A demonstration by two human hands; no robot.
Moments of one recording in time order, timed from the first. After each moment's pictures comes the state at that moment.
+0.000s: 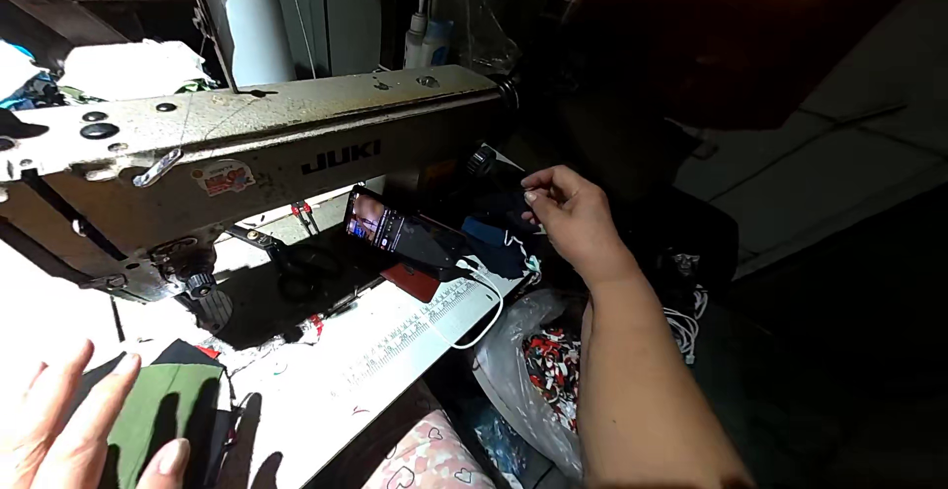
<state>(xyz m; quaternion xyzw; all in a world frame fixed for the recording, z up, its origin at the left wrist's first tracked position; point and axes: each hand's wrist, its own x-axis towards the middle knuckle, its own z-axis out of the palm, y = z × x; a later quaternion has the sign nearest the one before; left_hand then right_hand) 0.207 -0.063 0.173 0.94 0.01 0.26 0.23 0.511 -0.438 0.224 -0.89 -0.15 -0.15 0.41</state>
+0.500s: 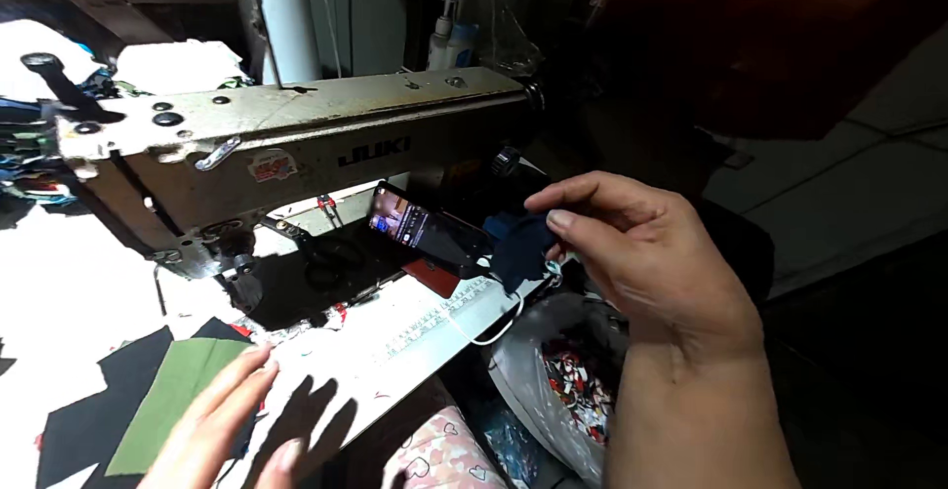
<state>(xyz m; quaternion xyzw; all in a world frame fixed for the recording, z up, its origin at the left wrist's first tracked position) 0.207 -0.099 0.163 0.84 -0.08 0.24 0.49 0.423 -0.402 0.269 -0.74 -0.38 -0.06 0.56</state>
